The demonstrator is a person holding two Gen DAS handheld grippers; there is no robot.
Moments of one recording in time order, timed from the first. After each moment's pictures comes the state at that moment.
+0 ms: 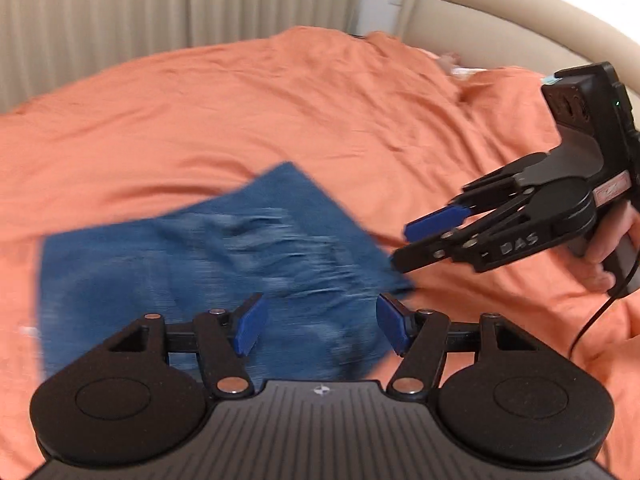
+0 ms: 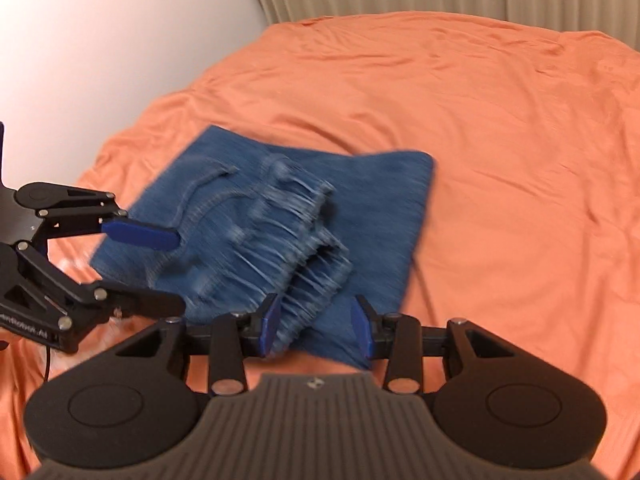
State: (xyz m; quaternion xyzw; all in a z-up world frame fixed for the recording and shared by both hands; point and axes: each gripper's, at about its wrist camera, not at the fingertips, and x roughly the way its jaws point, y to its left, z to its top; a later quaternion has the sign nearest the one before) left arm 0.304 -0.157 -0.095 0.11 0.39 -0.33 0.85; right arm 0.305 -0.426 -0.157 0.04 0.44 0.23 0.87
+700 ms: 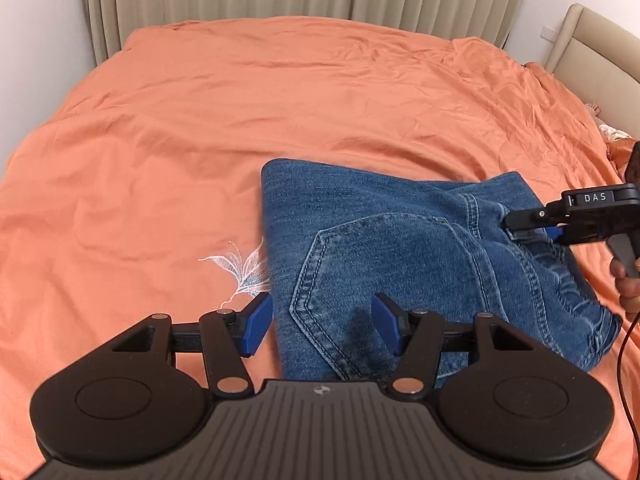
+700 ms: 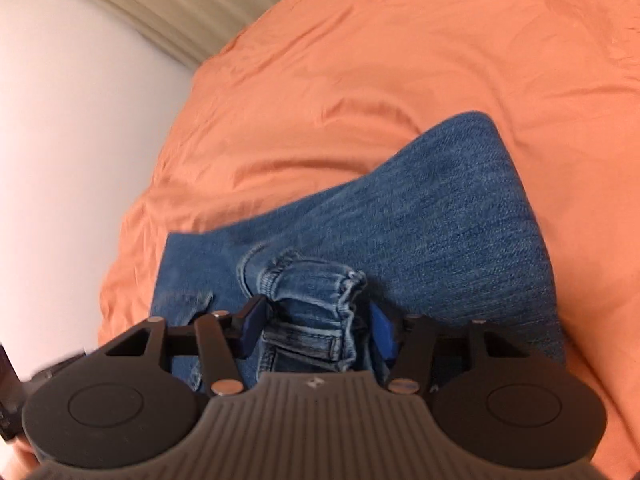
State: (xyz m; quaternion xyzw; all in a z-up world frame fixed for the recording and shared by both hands) left arm 0.378 0.001 -0.123 0.03 0.44 -0.17 0.88; right arm 0.433 -0.388 -0.232 0.30 0.47 0.15 0.81
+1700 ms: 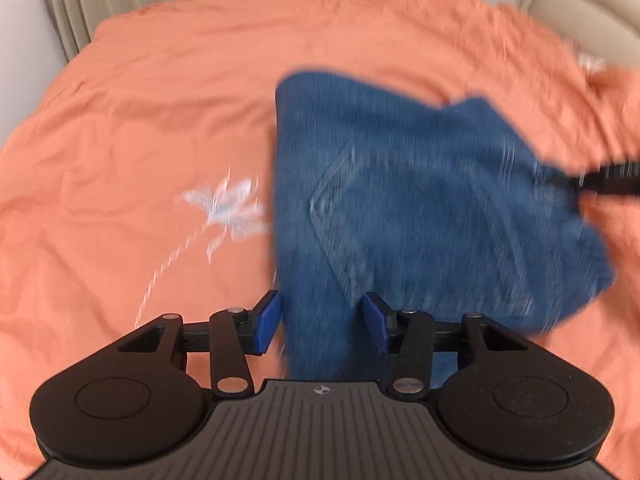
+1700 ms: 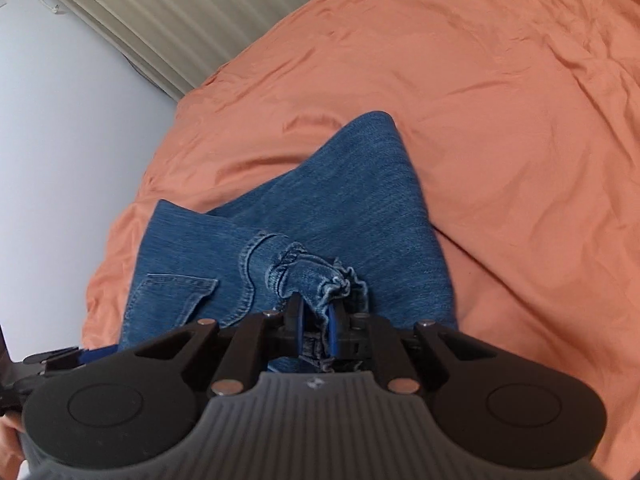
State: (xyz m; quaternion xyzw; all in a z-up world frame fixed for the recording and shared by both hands) left arm 0.335 -0.020 -0.144 0.11 0.49 -0.20 0.84; right arm 0.334 -0.420 -0.215 0.28 0.44 0.10 0.85
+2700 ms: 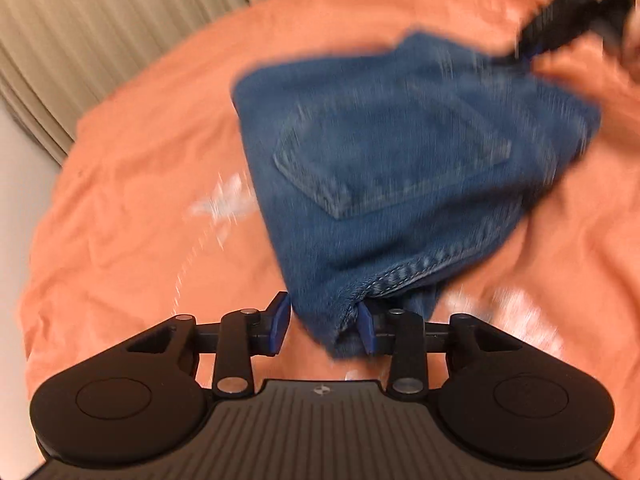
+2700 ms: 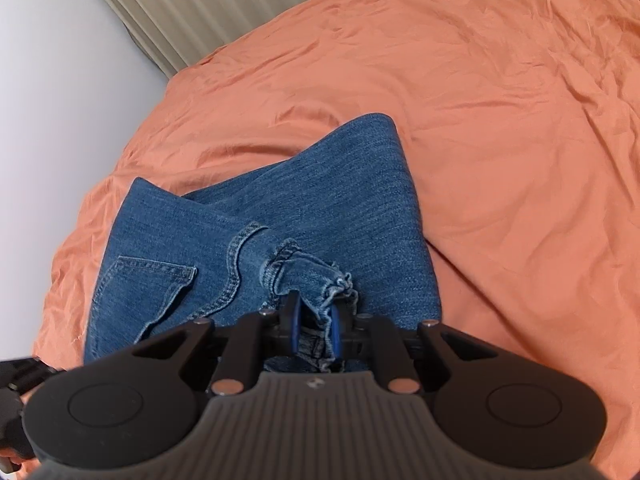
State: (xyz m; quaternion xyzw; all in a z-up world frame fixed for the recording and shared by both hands) left arm 0.263 -0.021 -0.144 0.27 0.39 -0.22 0.85; right arm 0.344 -0.406 -0.214 0.21 0.45 0.09 0.86
